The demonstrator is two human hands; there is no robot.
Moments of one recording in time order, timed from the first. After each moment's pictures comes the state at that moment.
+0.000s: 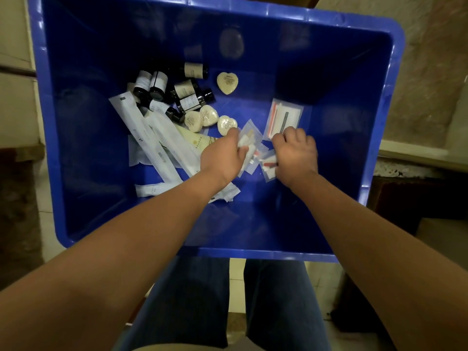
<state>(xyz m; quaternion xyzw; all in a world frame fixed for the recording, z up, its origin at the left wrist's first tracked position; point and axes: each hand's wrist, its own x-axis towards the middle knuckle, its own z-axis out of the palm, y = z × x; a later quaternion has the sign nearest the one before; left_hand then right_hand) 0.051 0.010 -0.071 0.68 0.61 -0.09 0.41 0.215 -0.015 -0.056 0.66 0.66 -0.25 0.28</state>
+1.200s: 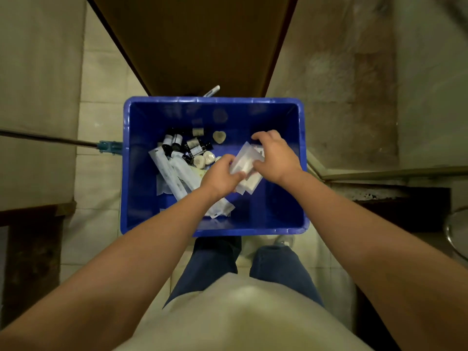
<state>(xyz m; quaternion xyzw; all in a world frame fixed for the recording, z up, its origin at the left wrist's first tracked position) 0.052 0.012 0.077 0.54 0.59 0.03 0.60 0.214 0.006 0.116 0.73 0.58 -0.36 -0.02</state>
